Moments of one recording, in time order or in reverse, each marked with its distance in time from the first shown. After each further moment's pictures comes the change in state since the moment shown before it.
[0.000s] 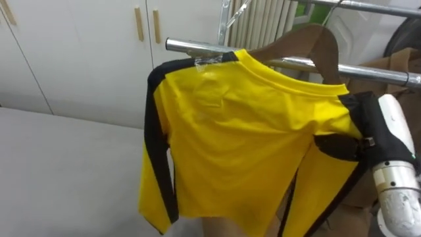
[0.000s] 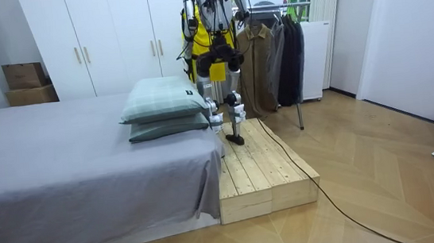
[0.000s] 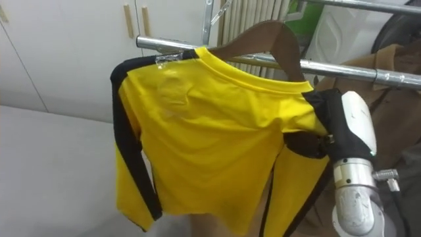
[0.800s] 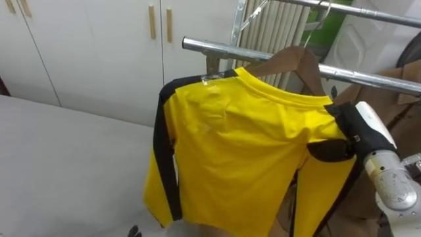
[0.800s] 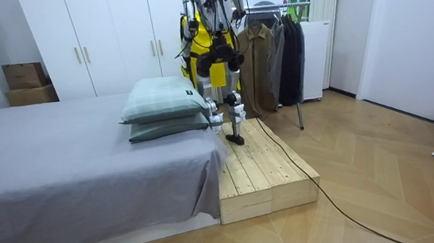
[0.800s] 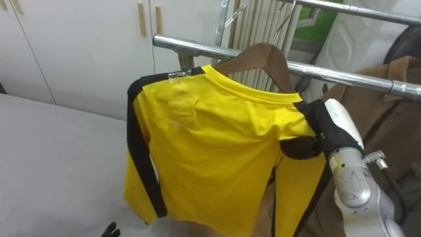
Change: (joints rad) left arm -0.034 0.001 0.027 -0.100 0.038 0.072 -0.038; right arm -0.181 -0.008 -0.007 0.302 -0.020 0.033 0.168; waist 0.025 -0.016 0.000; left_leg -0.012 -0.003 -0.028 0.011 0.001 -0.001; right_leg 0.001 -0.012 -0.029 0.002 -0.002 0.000
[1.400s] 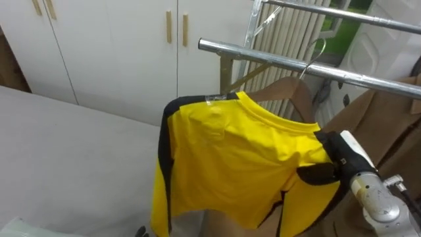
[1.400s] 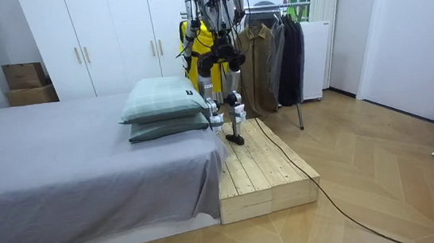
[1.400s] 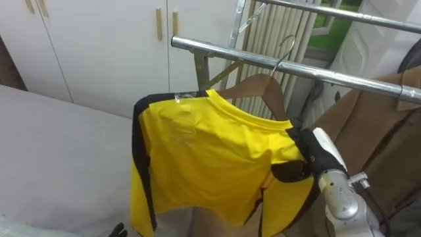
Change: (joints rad) left arm -0.005 0.021 -0.071 0.004 -0.012 0.001 -0.003; right arm -0.009 0.033 0.071 0.294 0.066 -0.081 0.019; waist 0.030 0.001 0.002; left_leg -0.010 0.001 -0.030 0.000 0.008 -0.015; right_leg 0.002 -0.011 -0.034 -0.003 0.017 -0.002
